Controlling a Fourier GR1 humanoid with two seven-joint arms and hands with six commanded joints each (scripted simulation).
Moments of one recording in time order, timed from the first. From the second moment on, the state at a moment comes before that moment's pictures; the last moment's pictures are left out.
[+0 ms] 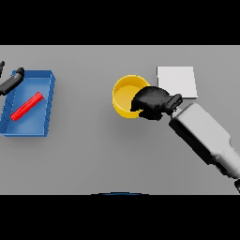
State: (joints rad) left arm -0.57 0.92 -0.62 -1.13 0.48 0.27 0.33; right arm -0.71 -0.41 0.60 -1.31 0.82 0.57 -0.14
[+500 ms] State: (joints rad) left arm -0.56 0.93 -0.62 -1.15 0.48 0.29 0.34; right arm -0.73 -0.49 0.52 -1.29 0.85 0.50 -0.13
